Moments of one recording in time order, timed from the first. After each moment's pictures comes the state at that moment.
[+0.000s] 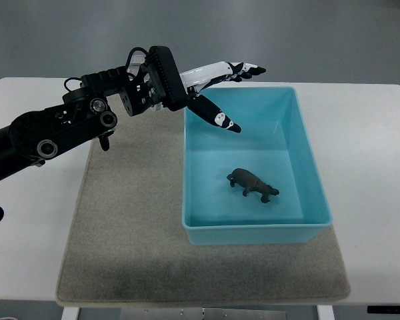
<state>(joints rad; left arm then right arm) -1.06 0.34 -0.43 -1.07 0.99 -0.16 -0.24 0.04 0.00 -0.01 0.07 -0.05 0.17 0.07</state>
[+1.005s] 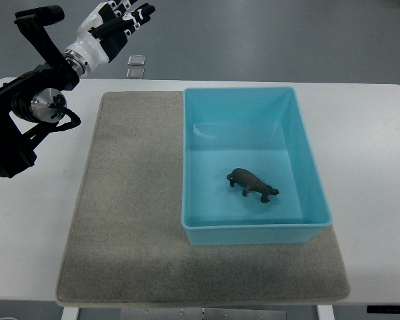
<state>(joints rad) -0.98 0.36 -0.59 -0.71 -0.03 -0.24 -0.27 0.04 0.00 -0.01 0.07 -0.05 0.17 0.07</state>
